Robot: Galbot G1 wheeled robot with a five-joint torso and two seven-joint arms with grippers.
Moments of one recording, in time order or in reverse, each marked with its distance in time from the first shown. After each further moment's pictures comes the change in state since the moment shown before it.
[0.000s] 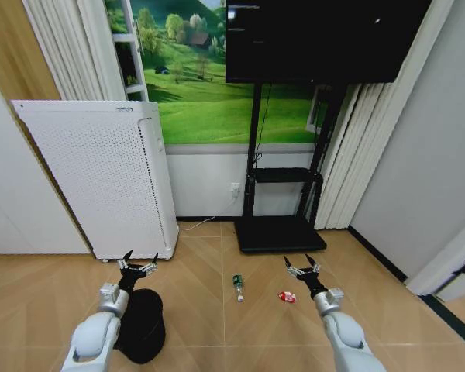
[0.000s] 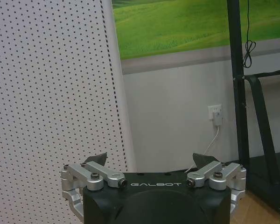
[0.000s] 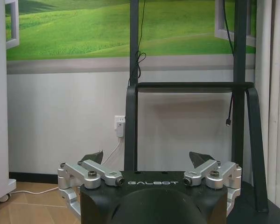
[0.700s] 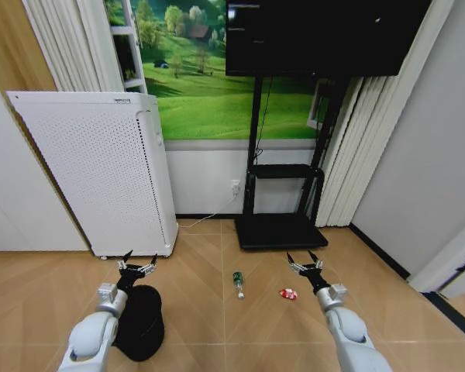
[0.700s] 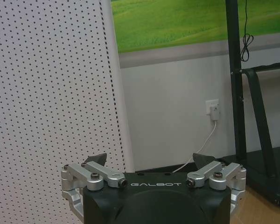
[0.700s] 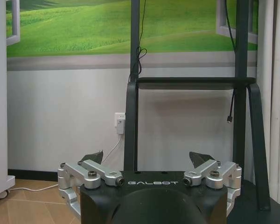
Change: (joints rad) left arm 0.001 0.001 -0.001 0.003 -0.008 -0.002 0.011; right arm 0.017 -0.008 -0.006 0.001 0.002 -0.008 0.002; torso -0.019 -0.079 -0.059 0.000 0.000
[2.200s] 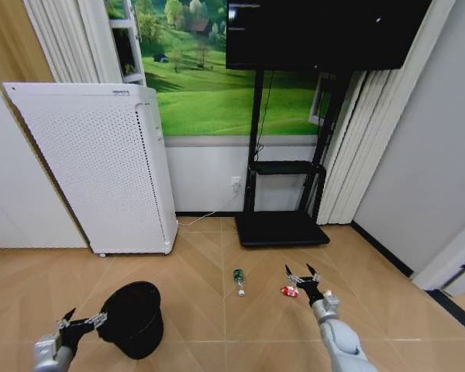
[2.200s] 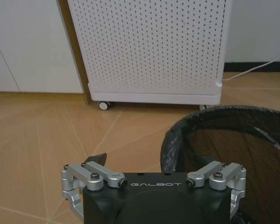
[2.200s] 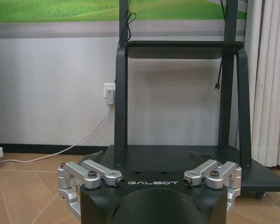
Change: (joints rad) left arm 0.315 0.008 -0.219 0.045 -0.144 0.191 -0.150; right arm -0.020 0.049 -0.005 -0.080 -0.066 0.018 0.060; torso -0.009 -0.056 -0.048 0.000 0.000
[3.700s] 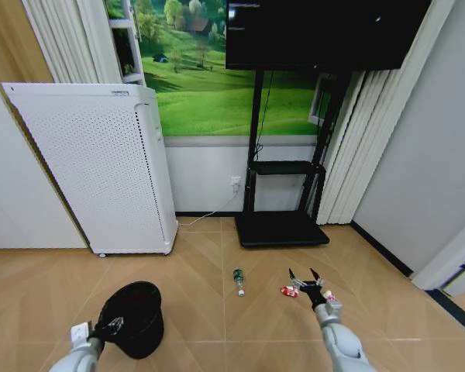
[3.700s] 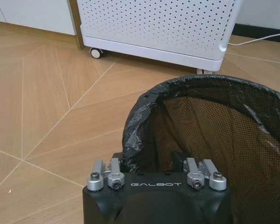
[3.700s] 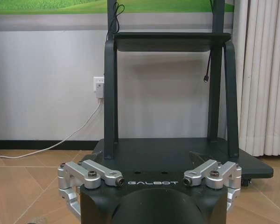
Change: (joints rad) left arm -0.115 -0.055 0.096 -0.039 -0.103 0.333 -0.191; right arm 0.001 -0.011 0.010 -0.064 0.020 0.037 0.009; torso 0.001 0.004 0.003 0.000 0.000
